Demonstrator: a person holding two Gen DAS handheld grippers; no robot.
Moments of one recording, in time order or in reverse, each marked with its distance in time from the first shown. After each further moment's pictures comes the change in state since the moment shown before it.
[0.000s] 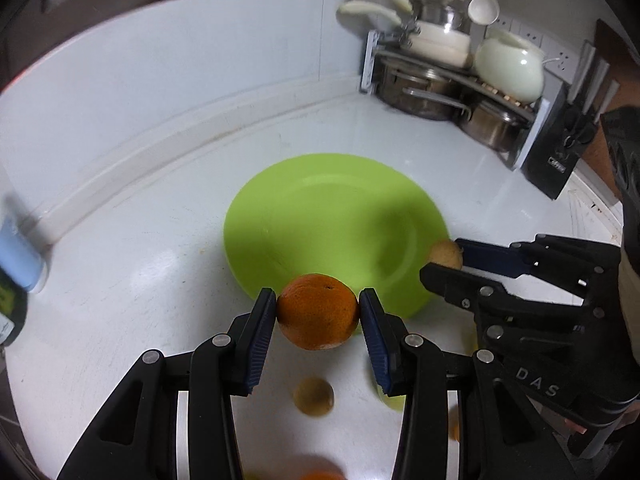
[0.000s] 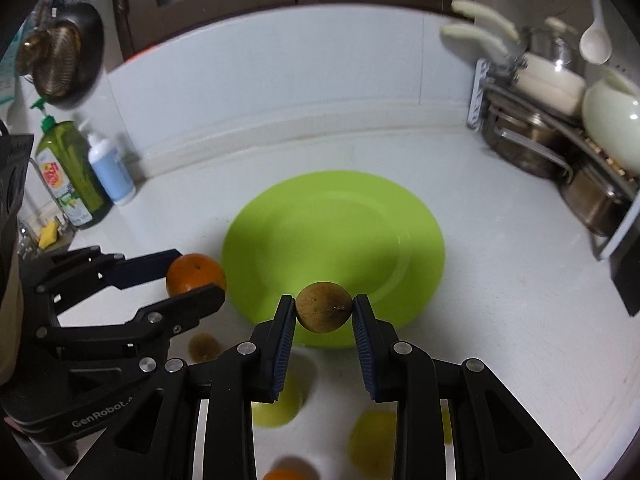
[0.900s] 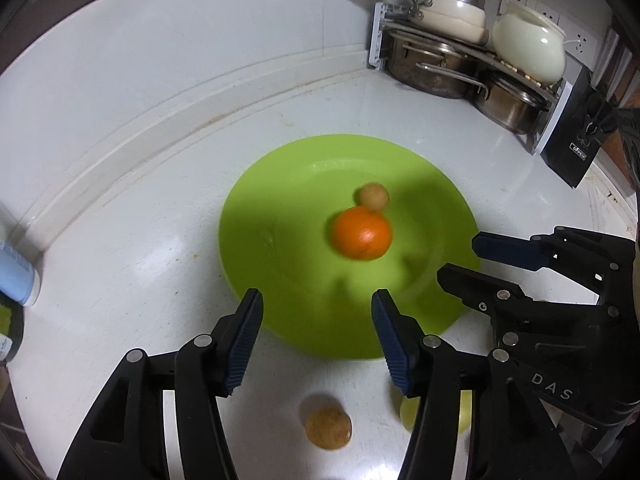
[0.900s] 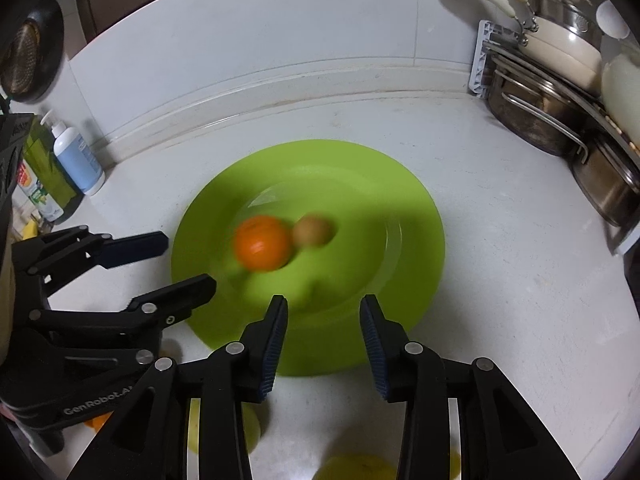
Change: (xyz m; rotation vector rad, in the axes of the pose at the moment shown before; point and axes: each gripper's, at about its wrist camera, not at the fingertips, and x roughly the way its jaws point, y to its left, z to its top) left arm 0.031 0.006 0.012 0.026 0.064 0.033; right arm 0.028 -0.016 0.007 0.010 0.069 -0.020
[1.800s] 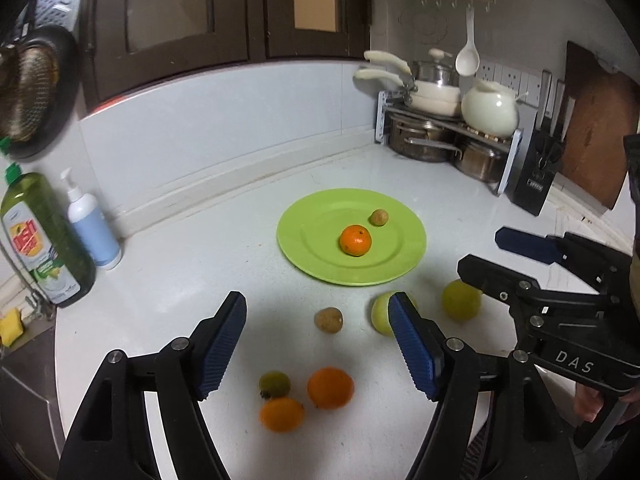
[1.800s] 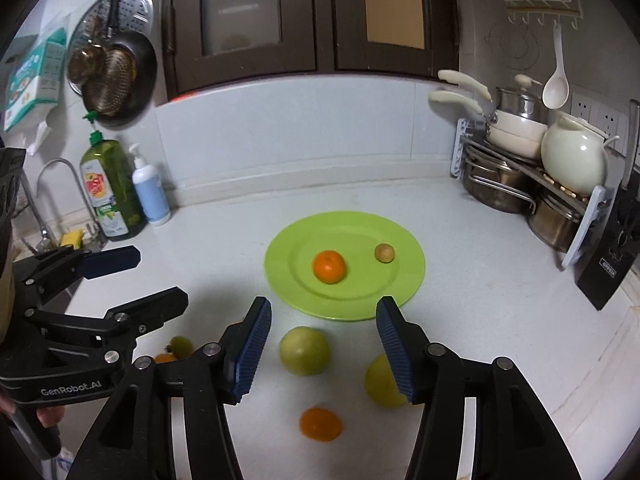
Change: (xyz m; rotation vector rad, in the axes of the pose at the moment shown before) left arm -0.155 -0.014 -0.095 -0.058 -0.284 0.079; right arm -0.139 0.050 -0.077 -0.046 -0.327 0.011
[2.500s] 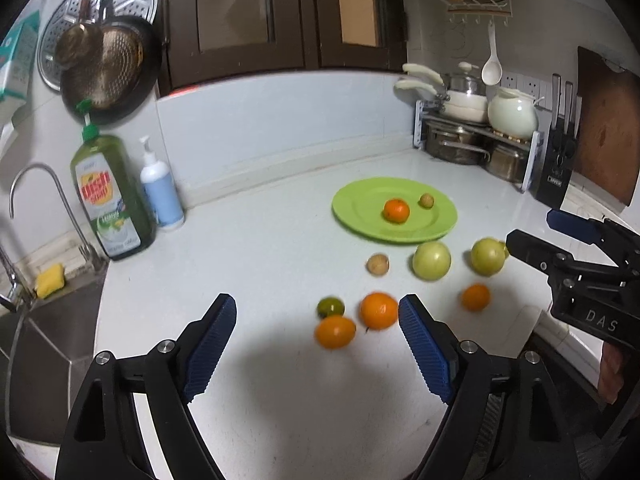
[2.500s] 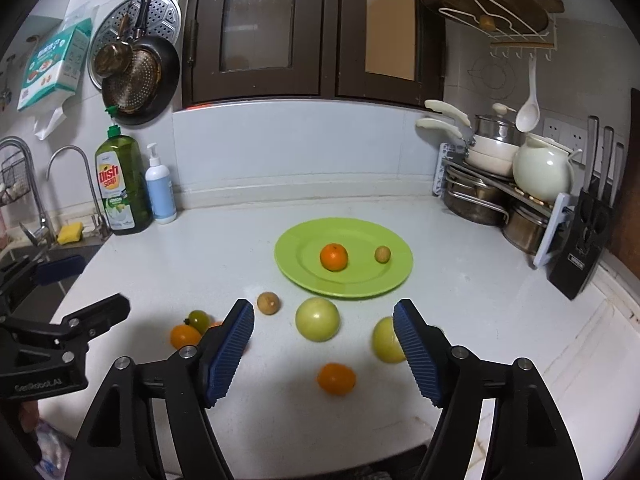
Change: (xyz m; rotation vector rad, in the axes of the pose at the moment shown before) left arm -0.058 0.025 -0.084 -0.044 -0.054 0.148; right arm -0.046 0.036 -0.050 -0.040 -0.092 -0.103
